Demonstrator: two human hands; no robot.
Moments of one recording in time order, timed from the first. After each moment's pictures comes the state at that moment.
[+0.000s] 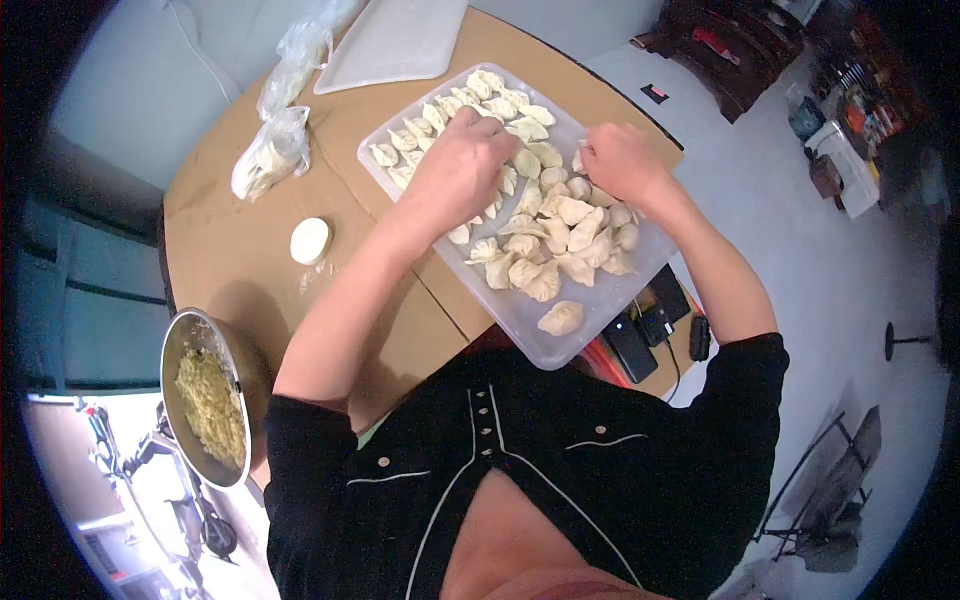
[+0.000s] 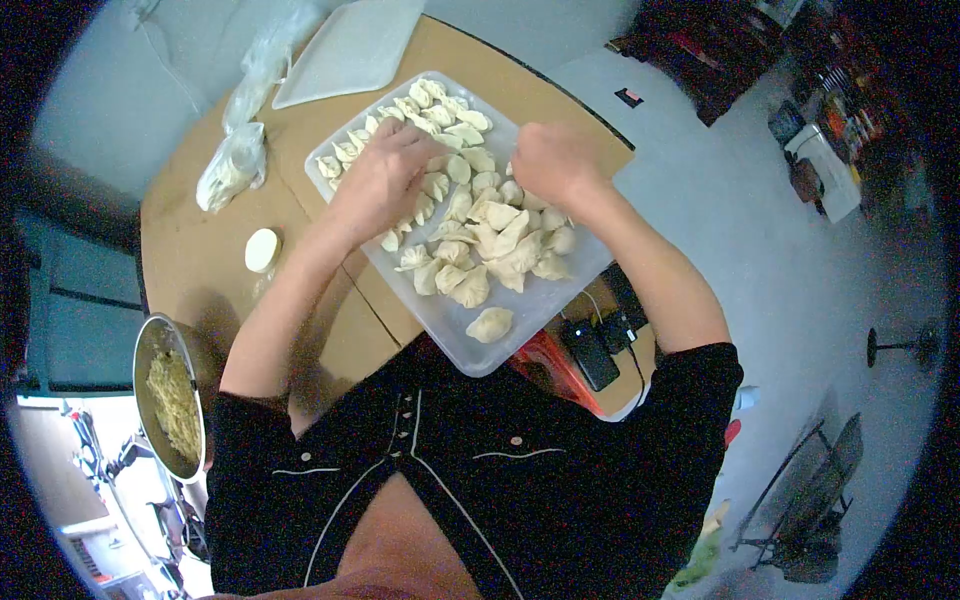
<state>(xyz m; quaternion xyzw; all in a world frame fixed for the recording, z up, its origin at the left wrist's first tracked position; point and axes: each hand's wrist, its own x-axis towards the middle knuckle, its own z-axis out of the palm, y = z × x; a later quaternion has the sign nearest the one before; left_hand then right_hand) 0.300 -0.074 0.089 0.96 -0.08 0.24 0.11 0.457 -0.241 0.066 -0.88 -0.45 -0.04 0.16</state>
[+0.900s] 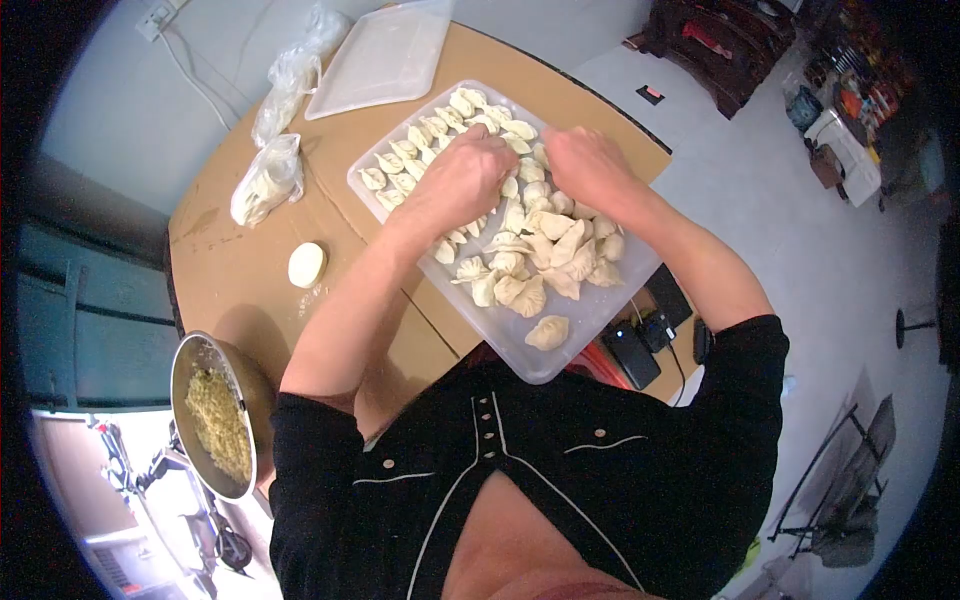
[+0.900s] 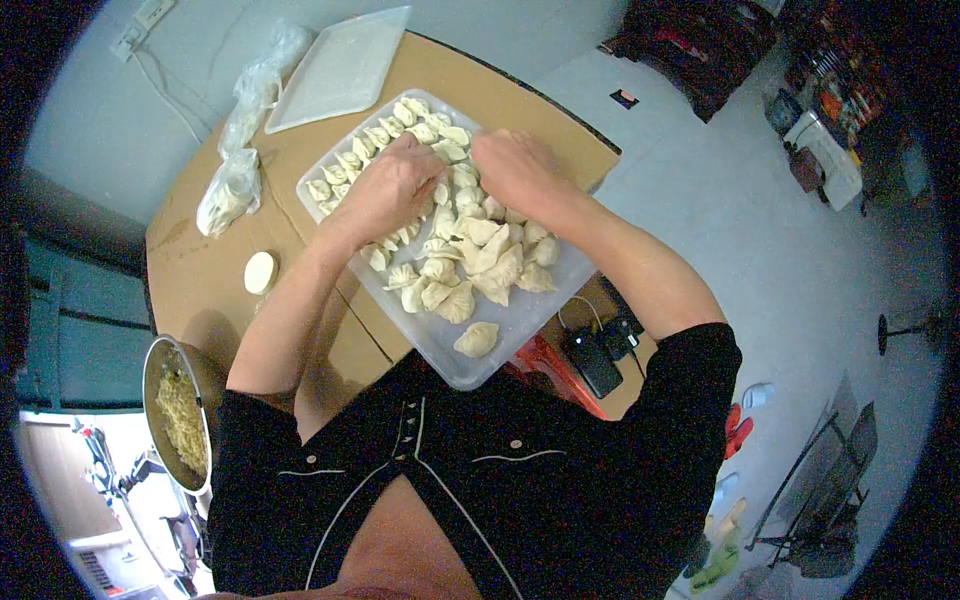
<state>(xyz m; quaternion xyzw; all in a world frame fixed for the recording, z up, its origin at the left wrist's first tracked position) 0.334 -0.074 0.082 0.97 -0.14 0.19 0.11 0.451 -0.225 0.073 -0.86 -0.50 -0.06 0.12</state>
